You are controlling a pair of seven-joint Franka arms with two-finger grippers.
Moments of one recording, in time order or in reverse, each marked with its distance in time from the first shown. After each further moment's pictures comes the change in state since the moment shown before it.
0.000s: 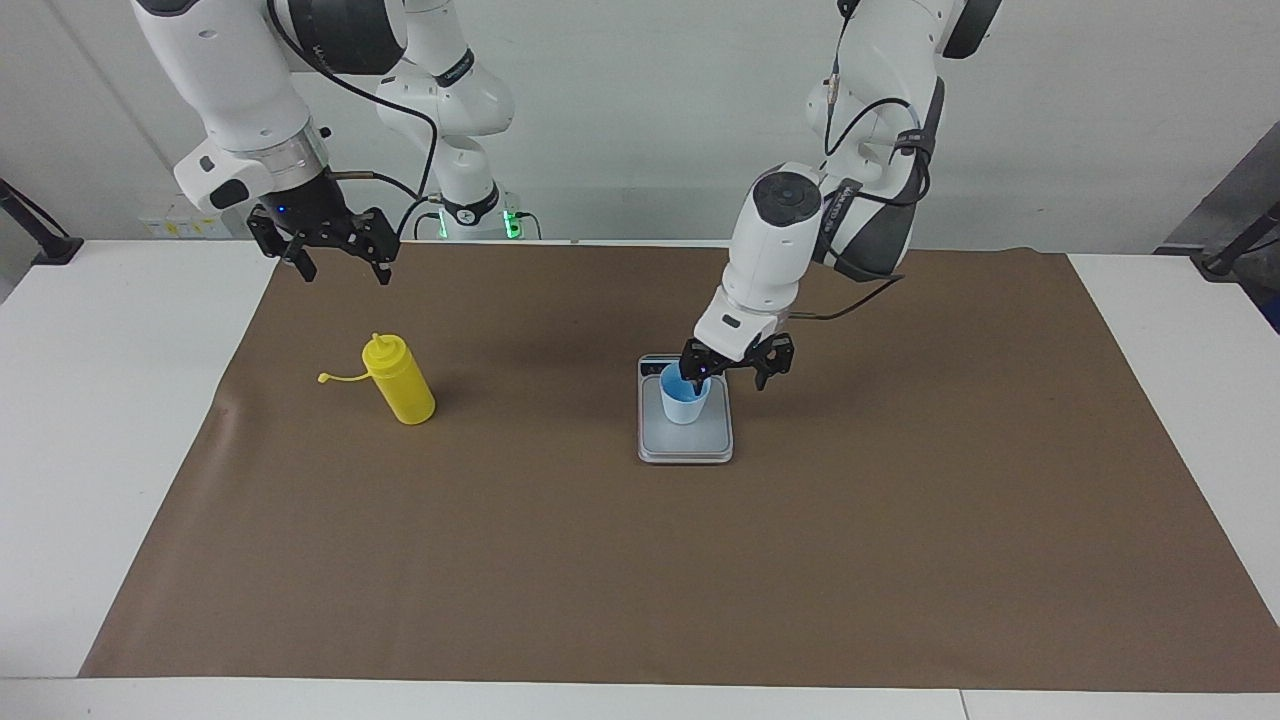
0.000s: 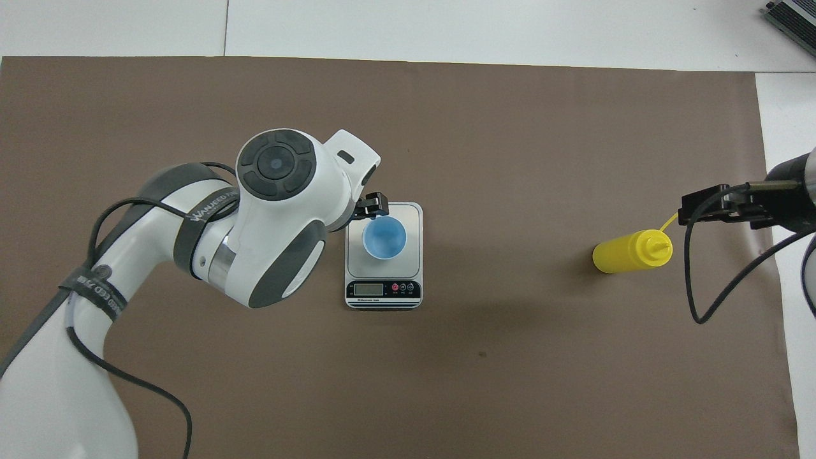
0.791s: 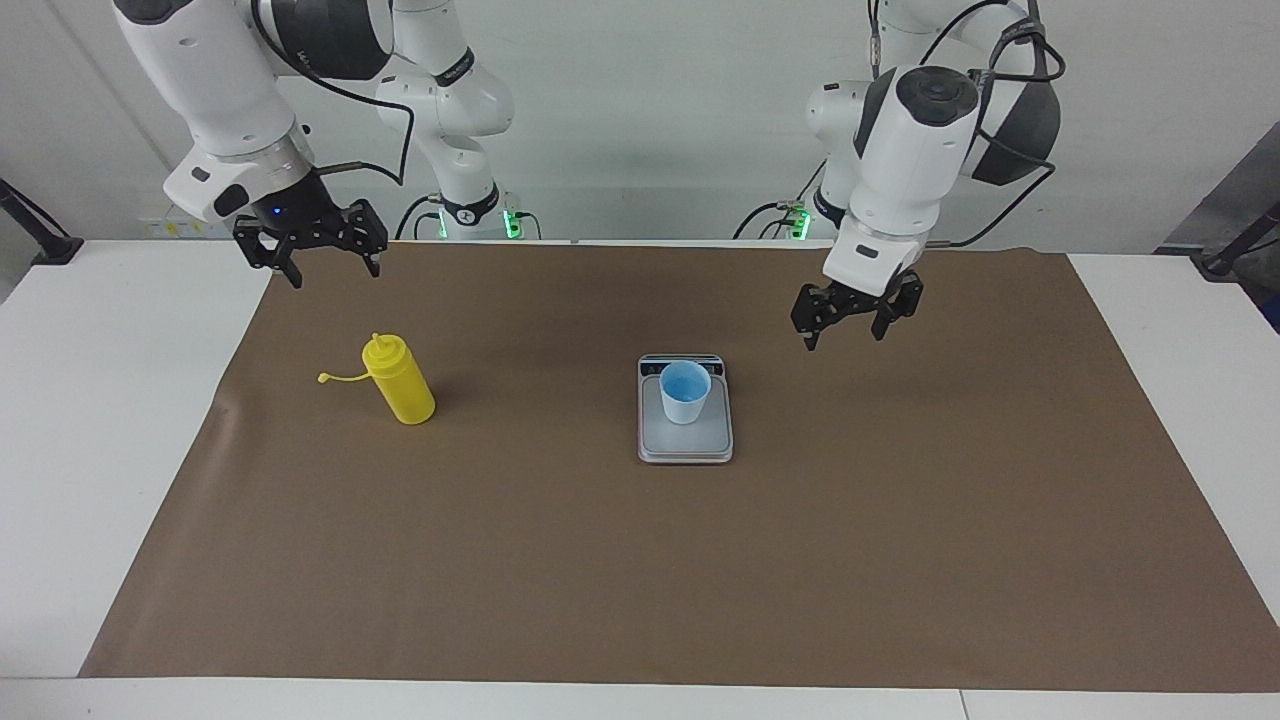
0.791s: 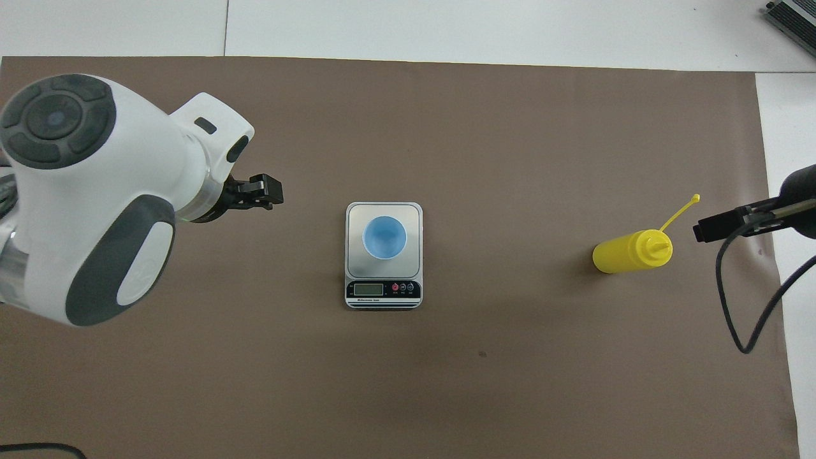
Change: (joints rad) left arm 0.196 -0.214 0.005 0.004 0.000 -0.261 0.200; right arm -0.054 -0.015 -0.010 -0.041 0.000 -0.003 -0.385
